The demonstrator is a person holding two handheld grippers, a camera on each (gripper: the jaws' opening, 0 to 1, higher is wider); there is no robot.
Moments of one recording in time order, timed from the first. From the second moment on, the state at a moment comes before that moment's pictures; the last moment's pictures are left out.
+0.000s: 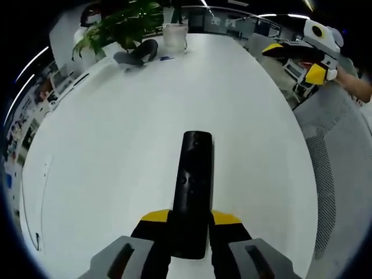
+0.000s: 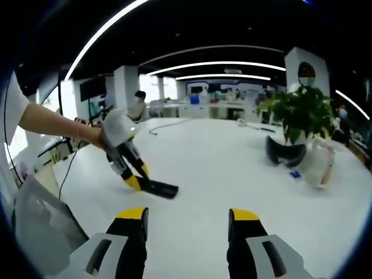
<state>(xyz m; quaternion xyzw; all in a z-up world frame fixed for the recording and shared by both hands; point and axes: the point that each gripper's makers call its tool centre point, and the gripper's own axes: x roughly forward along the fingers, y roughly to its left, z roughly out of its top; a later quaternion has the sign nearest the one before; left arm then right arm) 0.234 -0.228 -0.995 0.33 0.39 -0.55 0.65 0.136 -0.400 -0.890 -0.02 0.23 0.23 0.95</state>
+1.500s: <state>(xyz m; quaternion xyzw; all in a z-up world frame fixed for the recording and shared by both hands) 0.204 -0.231 -0.994 0.33 0.39 -0.56 0.65 0.131 -0.388 -0.897 -0.03 0.24 0.25 0.94</state>
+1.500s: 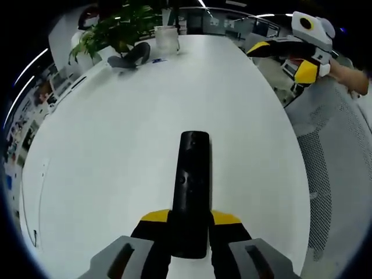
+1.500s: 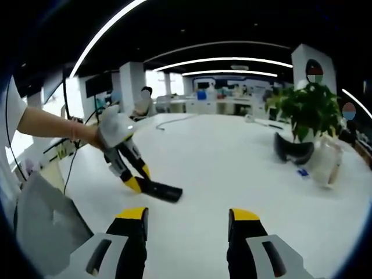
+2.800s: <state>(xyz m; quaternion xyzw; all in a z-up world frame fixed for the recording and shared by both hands) 0.181 -0.235 -0.996 0.35 0.37 -0.58 0.64 0.130 -0.386 -0.900 -0.04 0.25 0.26 0.93</state>
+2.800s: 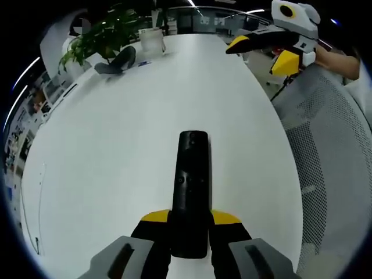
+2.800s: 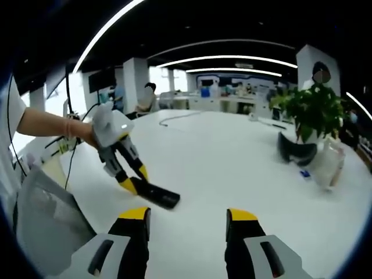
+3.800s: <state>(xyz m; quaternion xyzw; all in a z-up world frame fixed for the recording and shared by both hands) 0.163 -0.238 -0.994 0.34 0.37 -0.58 0.65 0.132 -0.392 -0.890 -0.14 0.22 0.24 0.93</state>
